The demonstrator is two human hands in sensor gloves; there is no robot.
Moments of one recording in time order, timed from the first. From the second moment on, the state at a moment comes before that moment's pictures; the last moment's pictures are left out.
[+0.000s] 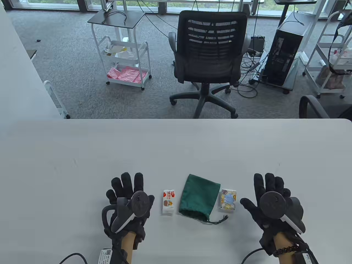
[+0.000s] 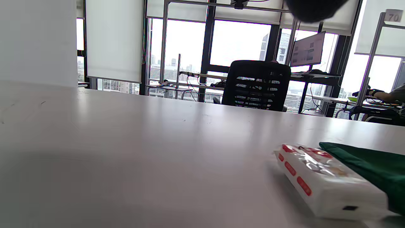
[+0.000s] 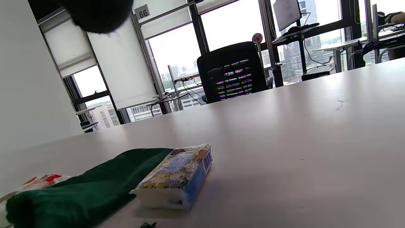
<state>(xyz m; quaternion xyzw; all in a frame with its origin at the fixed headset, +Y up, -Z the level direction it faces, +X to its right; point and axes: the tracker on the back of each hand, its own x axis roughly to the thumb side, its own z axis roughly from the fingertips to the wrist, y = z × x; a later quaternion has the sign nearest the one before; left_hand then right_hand) -0.176 -0.700 -0.319 0.01 -0.01 0.06 1.00 0.249 -0.689 -0.307 0.05 -0.03 0.99 0.16</state>
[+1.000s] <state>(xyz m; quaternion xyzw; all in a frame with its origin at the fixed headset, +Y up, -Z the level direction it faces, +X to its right) -0.172 -0.701 -0.319 0.01 -0.02 0.06 1.00 0.249 -0.688 -0.307 0.04 -0.04 0.98 0.16</state>
